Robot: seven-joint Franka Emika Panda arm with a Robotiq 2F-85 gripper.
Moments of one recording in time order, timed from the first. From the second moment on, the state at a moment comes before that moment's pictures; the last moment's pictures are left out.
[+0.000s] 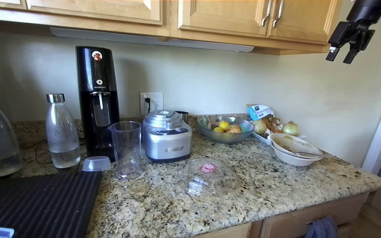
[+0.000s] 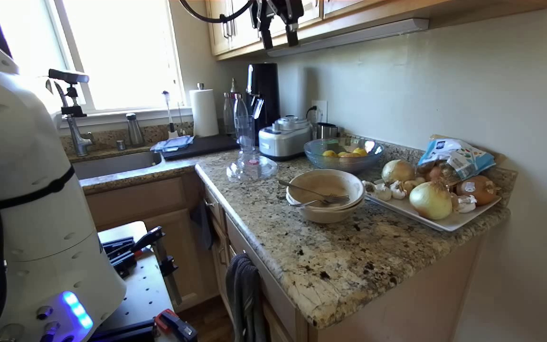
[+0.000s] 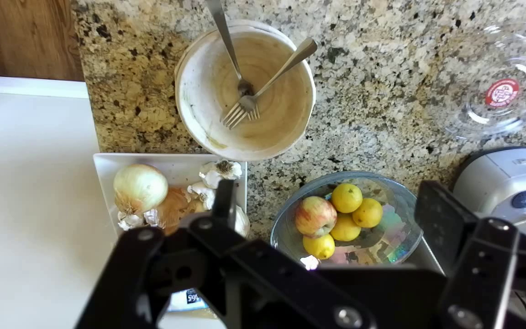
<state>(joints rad) 0.00 -0.53 -0.03 -2.26 0.03 1.99 -0.02</state>
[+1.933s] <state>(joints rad) -0.04 -0.14 0.00 -2.27 -0.05 2.13 0.36</state>
